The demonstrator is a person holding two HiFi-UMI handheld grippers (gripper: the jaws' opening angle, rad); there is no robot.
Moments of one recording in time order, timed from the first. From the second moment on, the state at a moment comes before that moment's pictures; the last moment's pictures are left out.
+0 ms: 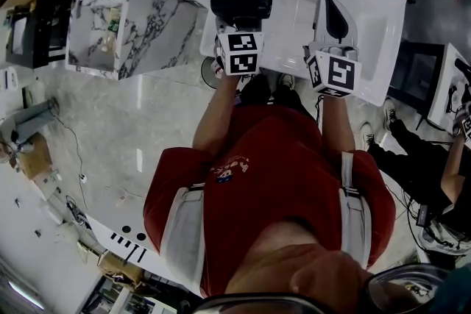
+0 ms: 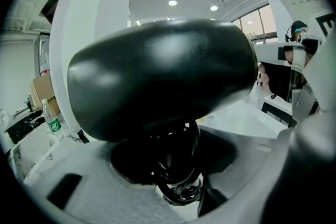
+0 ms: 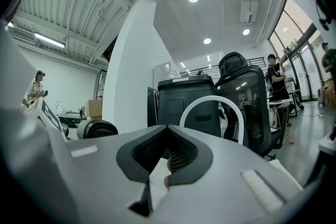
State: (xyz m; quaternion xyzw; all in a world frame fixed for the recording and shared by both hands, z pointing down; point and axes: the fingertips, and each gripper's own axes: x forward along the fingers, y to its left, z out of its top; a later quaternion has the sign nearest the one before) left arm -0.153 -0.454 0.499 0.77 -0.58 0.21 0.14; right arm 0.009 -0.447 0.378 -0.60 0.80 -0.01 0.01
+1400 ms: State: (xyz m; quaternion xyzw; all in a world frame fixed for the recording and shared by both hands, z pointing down) left arm -0.136 -0.489 0.595 0.77 -0.53 0.30 0.19; right arm 0.019 -0.466 0.407 -0.62 0.78 -0.04 0.00
